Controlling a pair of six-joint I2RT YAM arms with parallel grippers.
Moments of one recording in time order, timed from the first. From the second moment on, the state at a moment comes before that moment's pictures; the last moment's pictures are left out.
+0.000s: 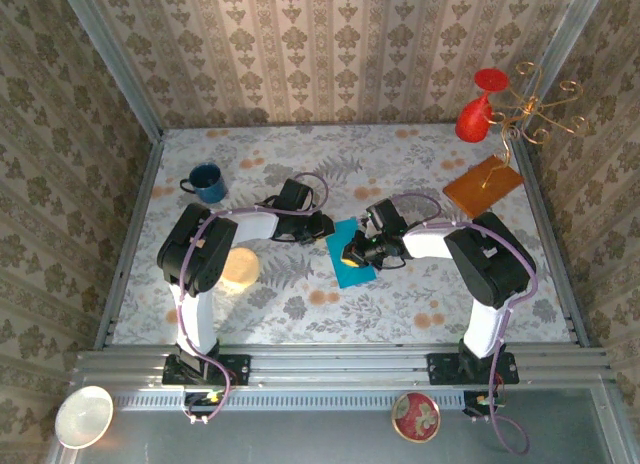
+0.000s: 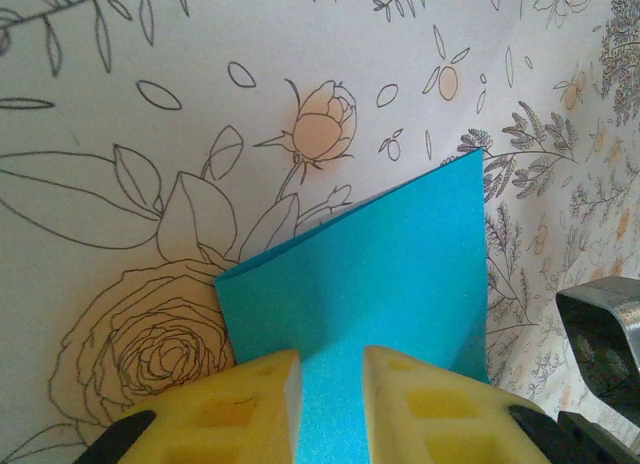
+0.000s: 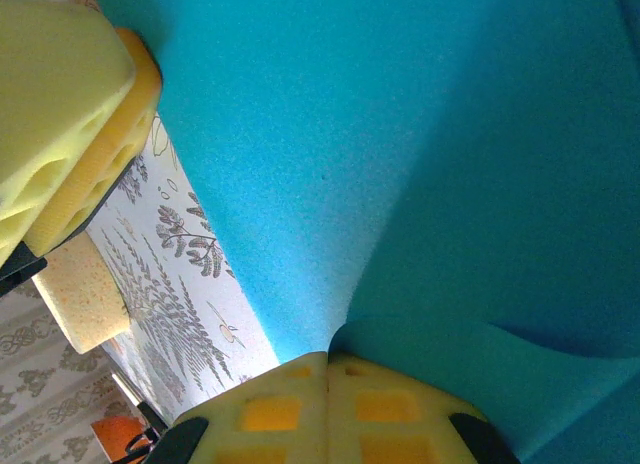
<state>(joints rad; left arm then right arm) -0.59 1.95 1.09 -0.09 0.45 -0.77 0.49 1.83 0.86 -0.02 -0.55 0.98</state>
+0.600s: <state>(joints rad) -0.59 1.95 1.10 -0.10 0.45 -0.77 0.49 1.83 0.86 0.00 -0.56 0.98</state>
